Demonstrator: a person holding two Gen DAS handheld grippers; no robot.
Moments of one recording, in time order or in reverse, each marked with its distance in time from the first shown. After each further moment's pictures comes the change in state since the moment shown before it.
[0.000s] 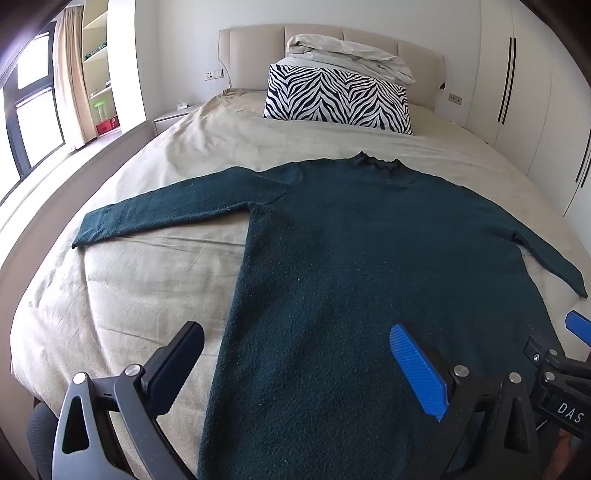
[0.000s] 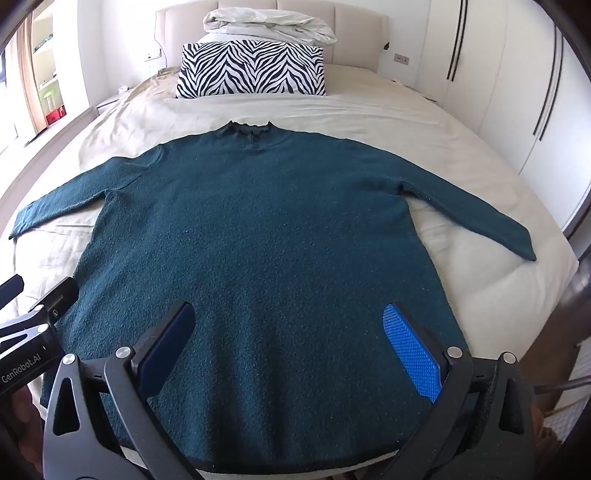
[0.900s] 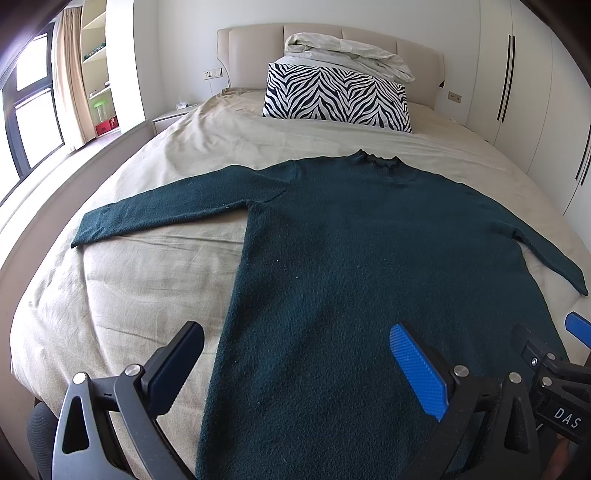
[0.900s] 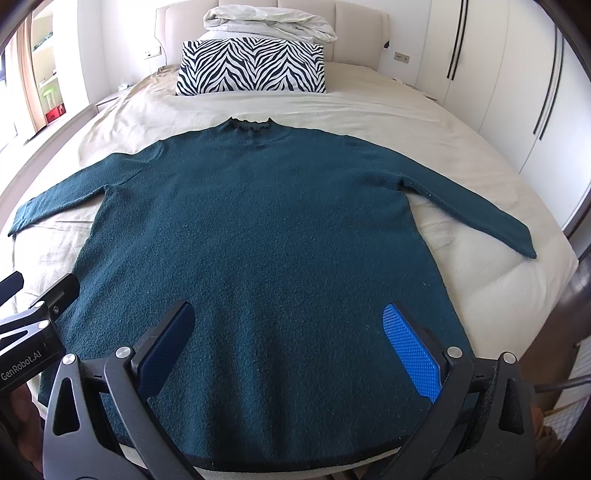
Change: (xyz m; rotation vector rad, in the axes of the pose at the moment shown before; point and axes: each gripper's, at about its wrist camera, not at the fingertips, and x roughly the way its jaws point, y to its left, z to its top) left arm 0.000 0.000 0.000 0.002 0.001 0.002; right arm 0.008 0.004 -0.003 -0.009 0.008 0.001
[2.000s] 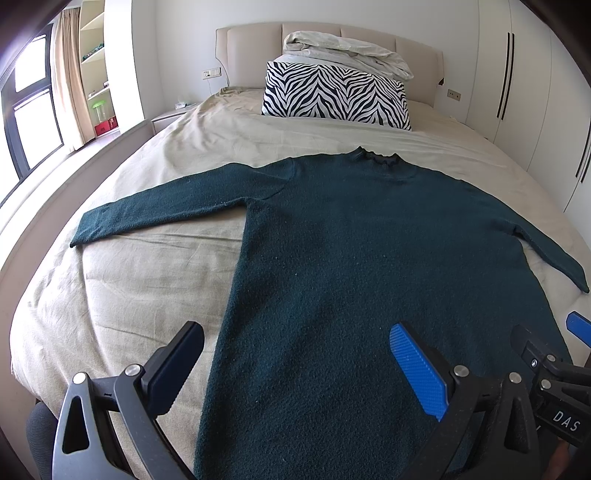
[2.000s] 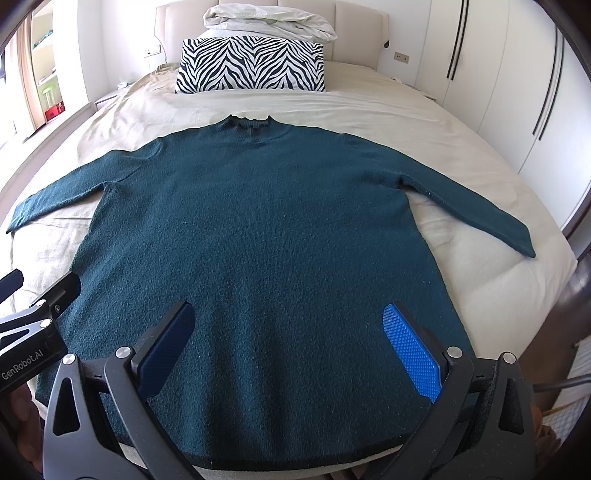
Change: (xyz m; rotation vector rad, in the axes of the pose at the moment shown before) left arm 0.000 0.000 0.000 0.002 0.002 0.002; right arm 0.000 0.000 -0.001 -0.004 0.005 -0.008
